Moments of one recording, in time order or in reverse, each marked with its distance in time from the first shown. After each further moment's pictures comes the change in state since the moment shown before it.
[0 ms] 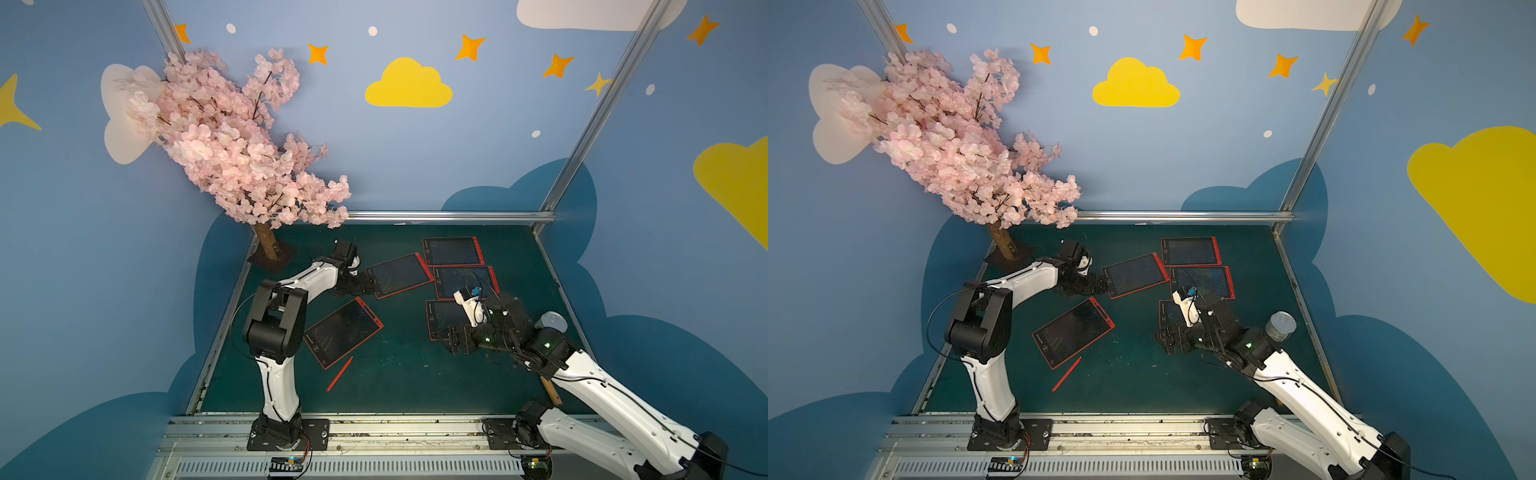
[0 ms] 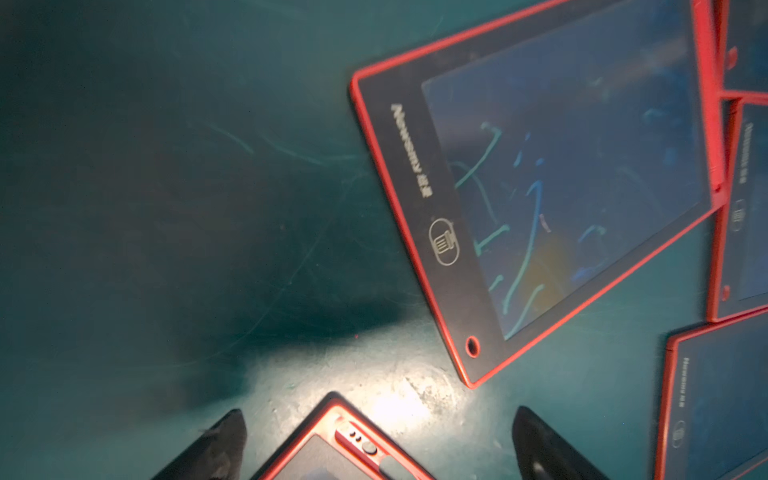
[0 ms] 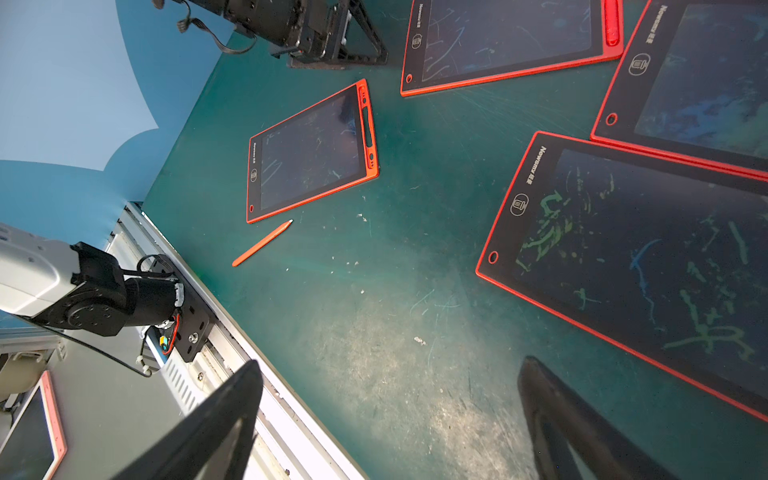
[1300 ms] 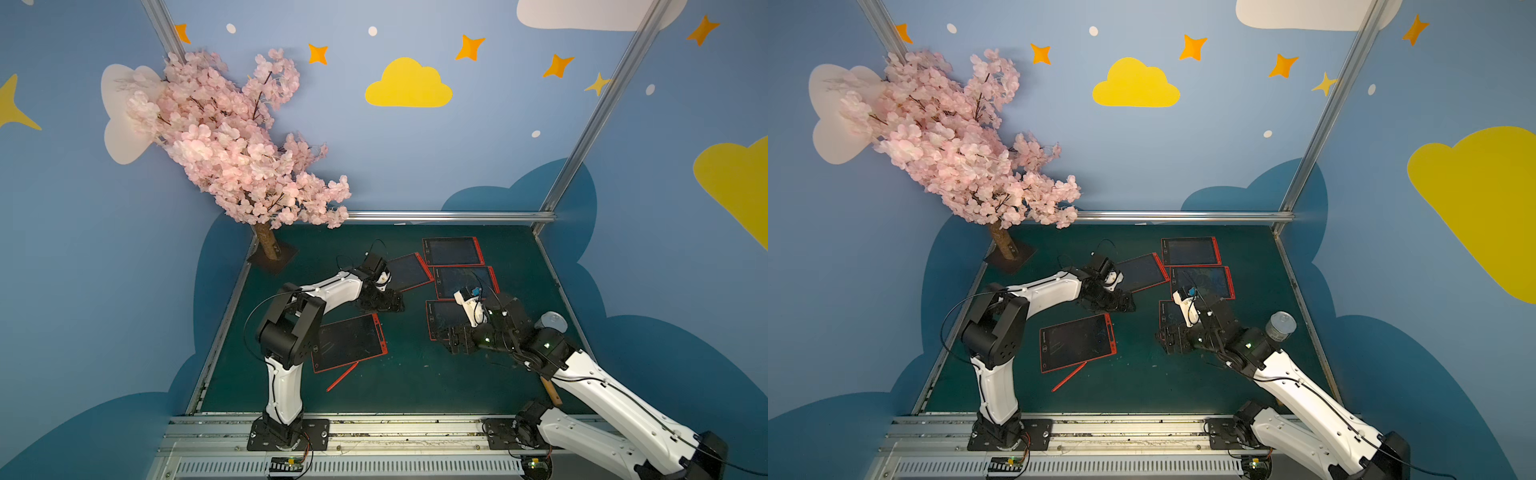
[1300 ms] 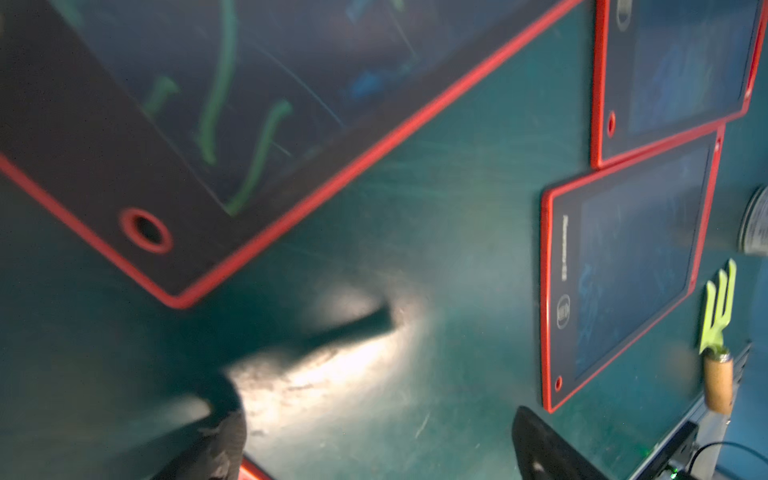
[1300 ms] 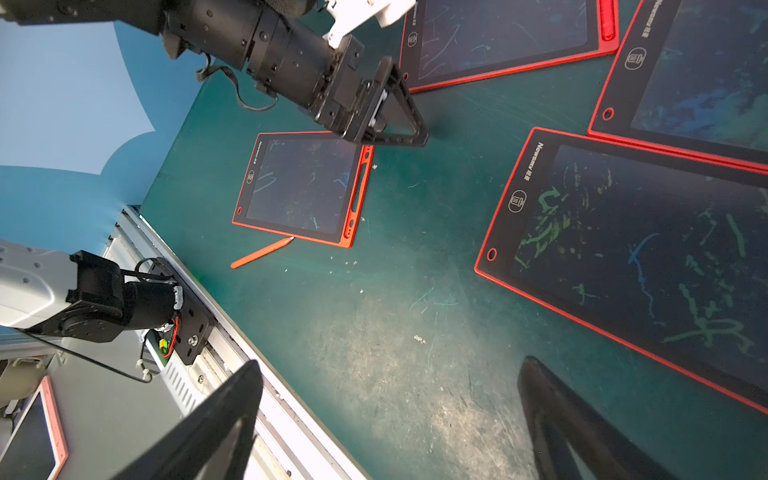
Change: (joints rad) left arm -0.225 -0.016 -0.043 -0.011 0.157 -0.068; right arm 0.006 0.001 0.000 -0.004 0.010 0.018
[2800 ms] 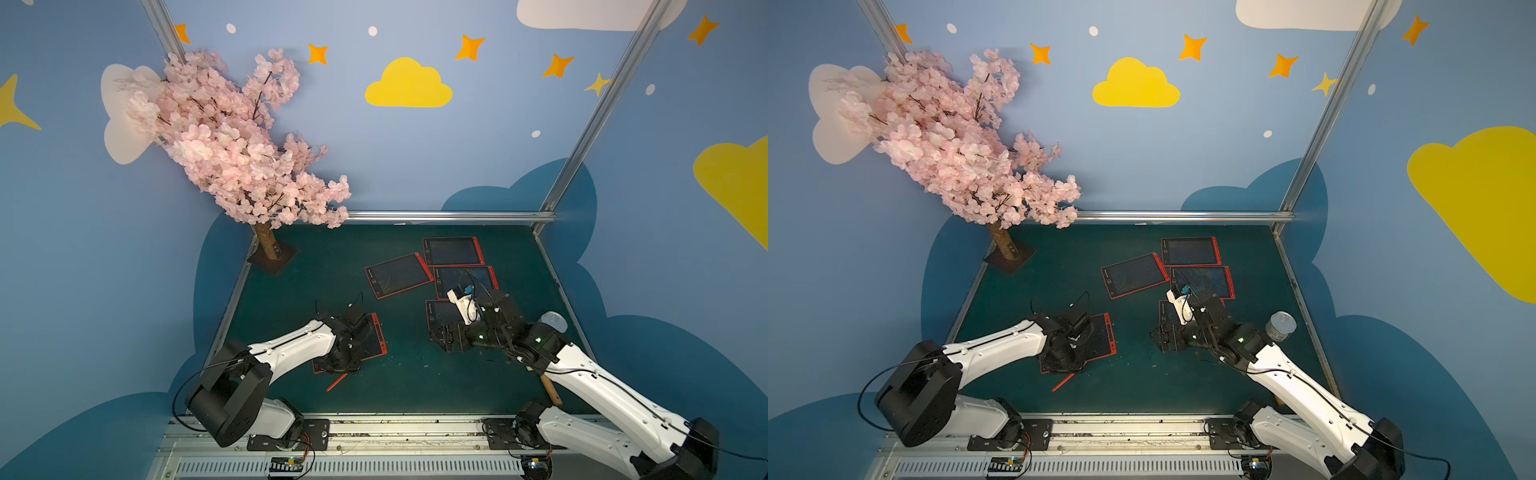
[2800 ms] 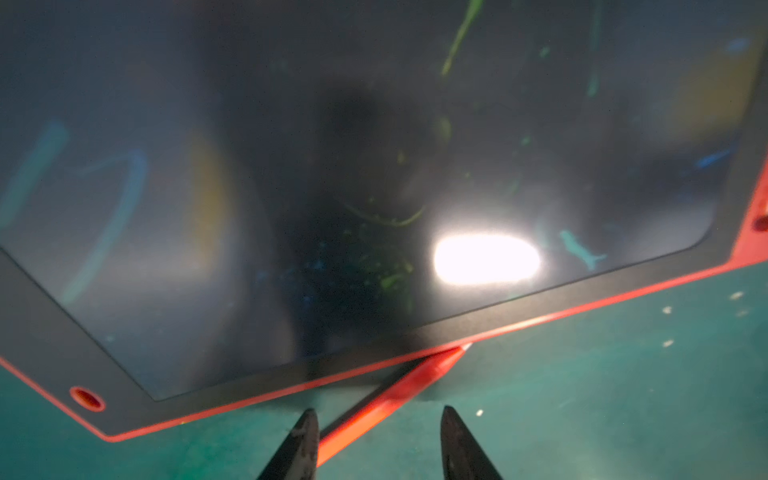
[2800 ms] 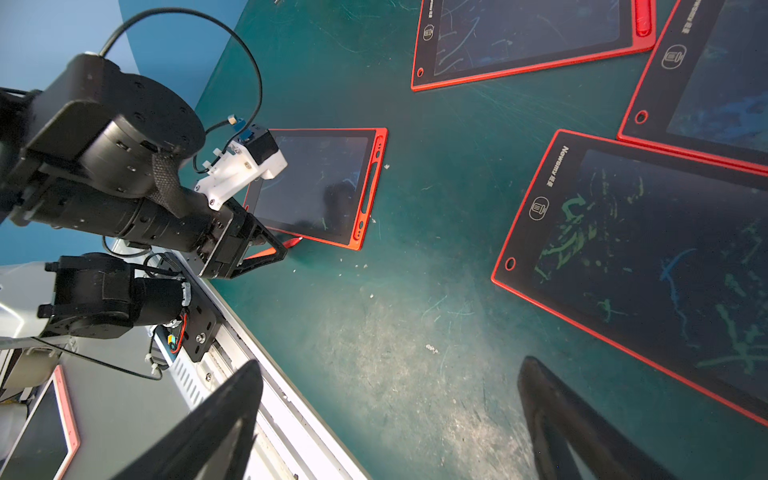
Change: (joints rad) left arm -0.124 -0.524 -0.566 -0.307 -0.287 -0.247; right arm 0.019 0.066 0.018 0.036 -0.020 0.001
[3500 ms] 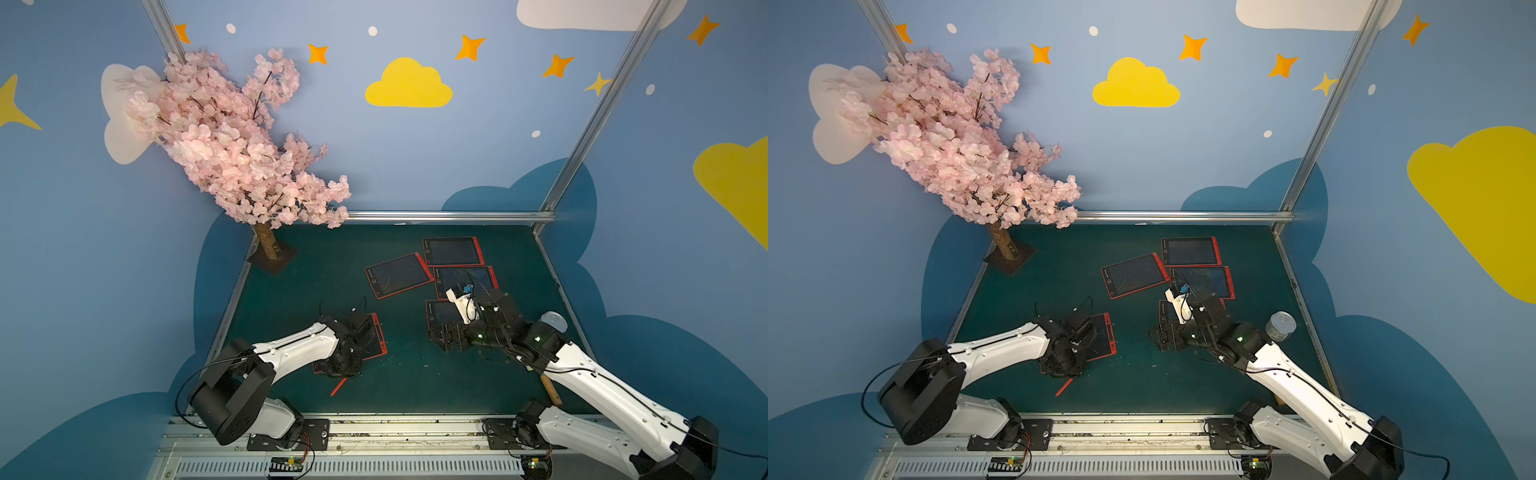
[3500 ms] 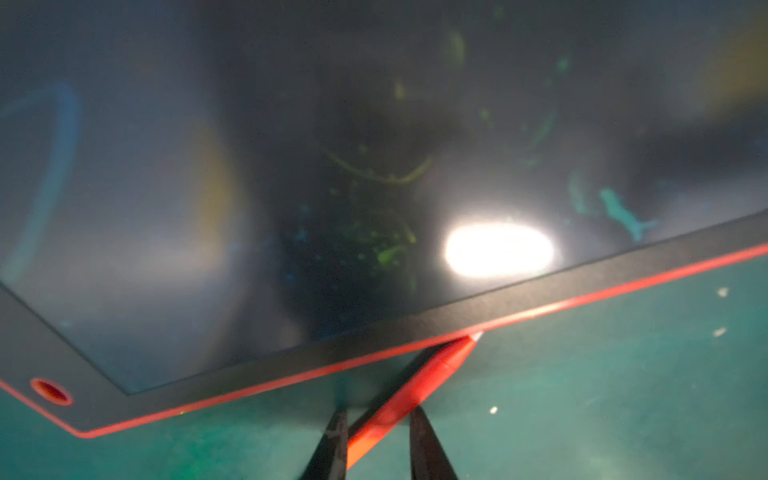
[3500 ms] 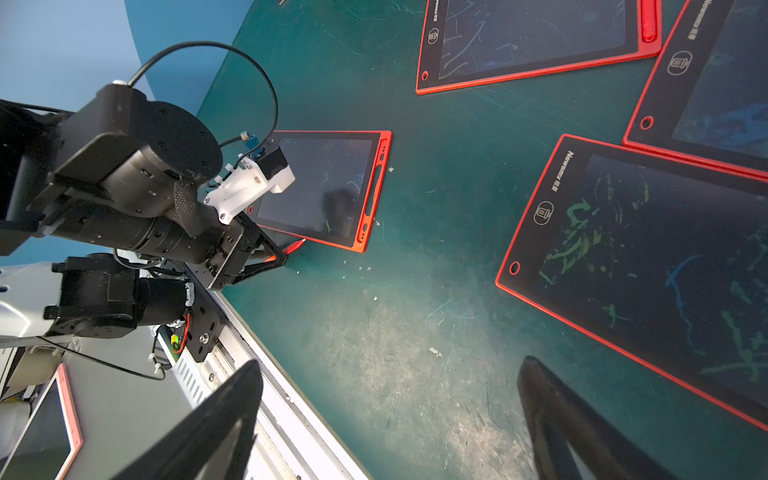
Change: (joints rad) left arm -0.058 0.018 -0.013 0.004 -0.001 -0.026; right arm 0.007 0.006 0.012 0.002 0.000 0.003
